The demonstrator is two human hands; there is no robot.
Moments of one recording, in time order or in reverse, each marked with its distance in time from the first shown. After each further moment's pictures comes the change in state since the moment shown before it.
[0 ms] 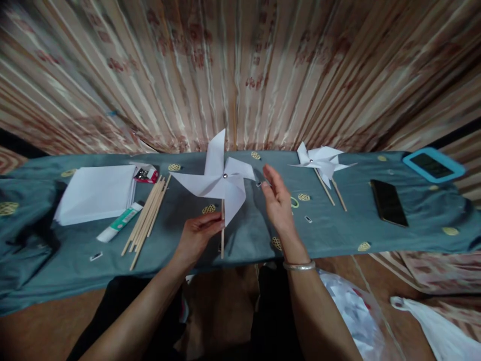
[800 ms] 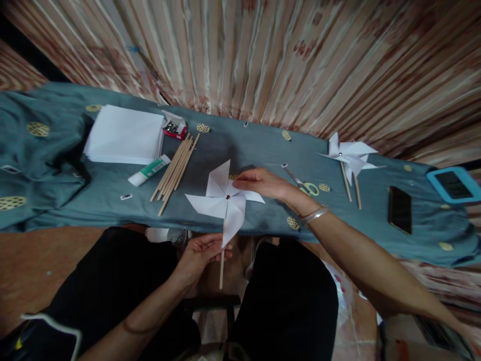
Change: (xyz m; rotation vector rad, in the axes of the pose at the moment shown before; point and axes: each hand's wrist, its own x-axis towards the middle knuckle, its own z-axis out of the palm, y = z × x) left_hand -0.111 -0.050 -0.051 -0.300 0.050 -0.380; right_hand 0.002 -0.036 0.056 -0.200 -1.070 0.383
